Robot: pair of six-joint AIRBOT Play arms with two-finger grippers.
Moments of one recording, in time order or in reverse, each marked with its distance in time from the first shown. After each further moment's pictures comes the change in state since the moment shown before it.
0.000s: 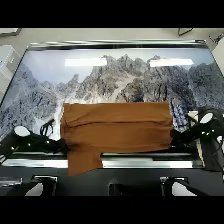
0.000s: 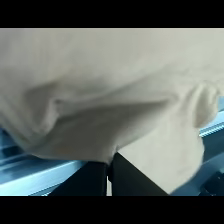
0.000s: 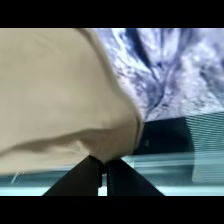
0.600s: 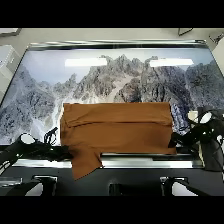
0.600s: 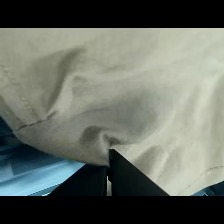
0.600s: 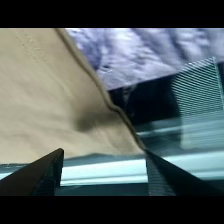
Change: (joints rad) left arm -0.023 0.000 -0.193 -0.053 0.090 -0.006; right arm 0.000 -0.018 -0.043 -0.071 0.061 0.075
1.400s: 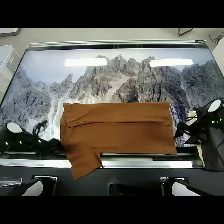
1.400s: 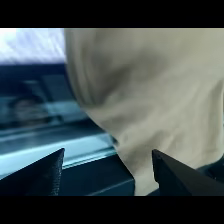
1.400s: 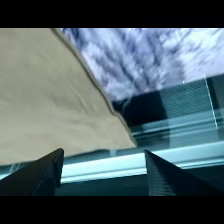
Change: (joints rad) left arm 0.167 -0.054 0.179 0.148 -0.211 -0.009; right arm 0.003 -0.024 0.208 -0.036 0.116 0.036
